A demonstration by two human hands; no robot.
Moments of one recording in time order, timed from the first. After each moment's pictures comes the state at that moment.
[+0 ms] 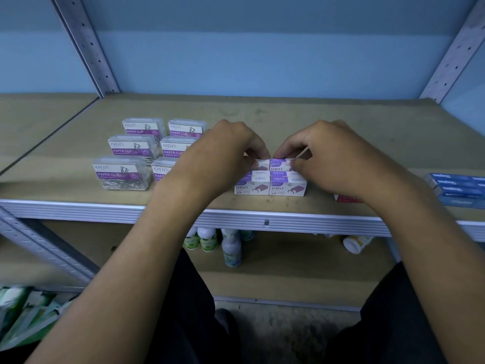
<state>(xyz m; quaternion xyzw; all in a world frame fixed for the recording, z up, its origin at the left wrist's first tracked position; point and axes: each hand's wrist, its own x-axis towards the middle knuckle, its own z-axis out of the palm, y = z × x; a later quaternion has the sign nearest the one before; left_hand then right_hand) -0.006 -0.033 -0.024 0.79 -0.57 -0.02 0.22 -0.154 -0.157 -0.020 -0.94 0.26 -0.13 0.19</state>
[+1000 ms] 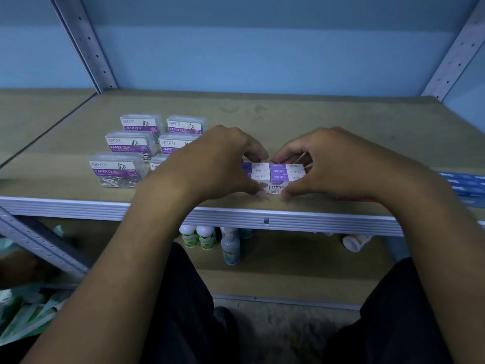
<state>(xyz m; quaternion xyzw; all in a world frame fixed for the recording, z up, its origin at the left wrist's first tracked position) -0.006 -0.021 -0.021 0.78 -0.60 -0.07 0.16 -0.160 -0.149 -0.012 -0.96 0.22 -0.04 0.19</state>
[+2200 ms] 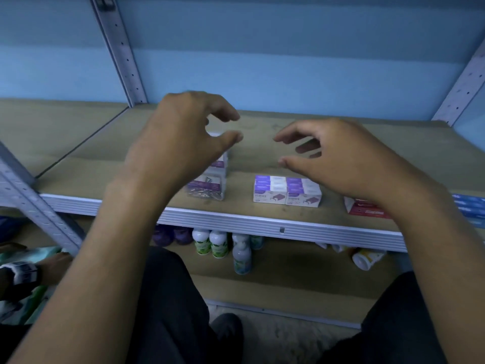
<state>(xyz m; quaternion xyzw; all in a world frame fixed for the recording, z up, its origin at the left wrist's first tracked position) 0.021 0.032 0.018 0.80 -0.50 0.14 0.29 -0.150 -0.129 0.011 -0.94 0.20 -0.17 0.23</state>
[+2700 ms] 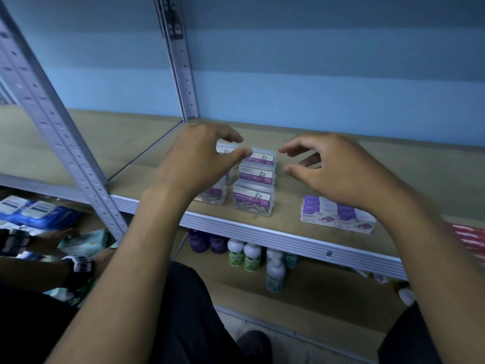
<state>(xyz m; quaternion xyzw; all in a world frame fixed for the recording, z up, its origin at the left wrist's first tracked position) 0.070 0.065 0.006 0.85 -0.44 0.15 0.27 -0.083 -0.112 0.003 -0.94 0.14 -0.18 0.26</state>
